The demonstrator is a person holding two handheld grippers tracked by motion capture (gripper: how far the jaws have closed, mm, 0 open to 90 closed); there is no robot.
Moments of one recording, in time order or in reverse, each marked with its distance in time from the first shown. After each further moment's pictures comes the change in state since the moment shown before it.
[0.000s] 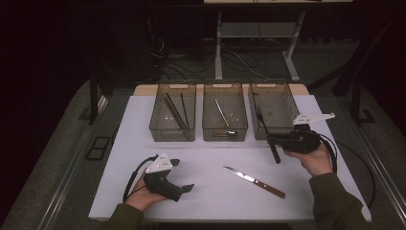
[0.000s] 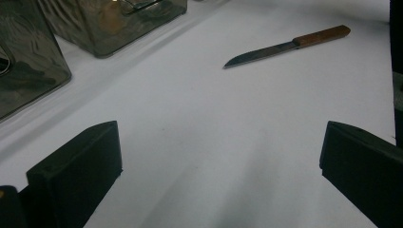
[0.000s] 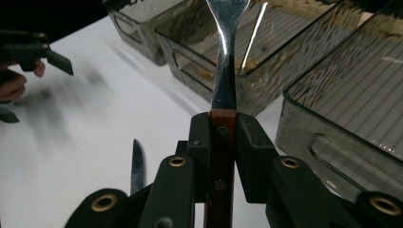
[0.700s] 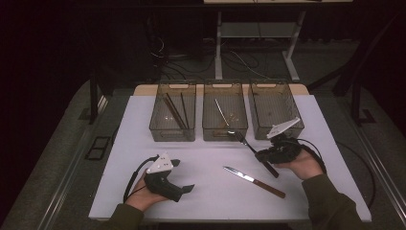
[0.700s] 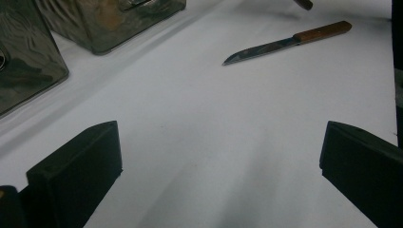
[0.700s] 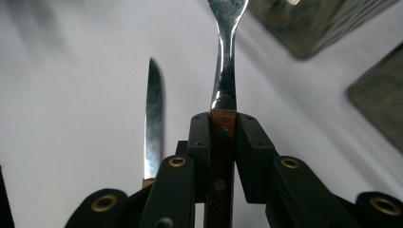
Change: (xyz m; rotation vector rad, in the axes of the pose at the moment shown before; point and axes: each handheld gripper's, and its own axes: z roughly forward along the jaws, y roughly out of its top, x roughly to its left) left arm -0.001 0.000 0.002 0.011 -0.001 0.003; right arm 0.025 -0.005 0.044 0.346 0.040 -0.132
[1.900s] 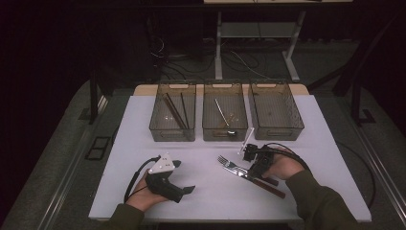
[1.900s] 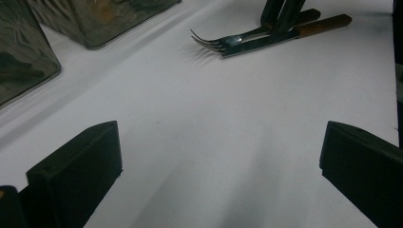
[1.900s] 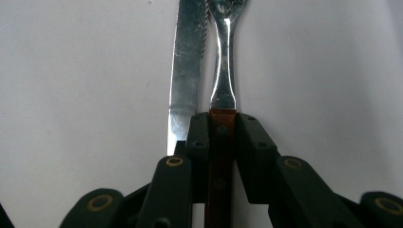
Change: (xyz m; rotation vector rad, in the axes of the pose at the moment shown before) left arm -0.001 -0.001 0.004 0.015 -0.007 0.002; right arm 0.033 0.028 0.061 0.491 -0.026 -0.203
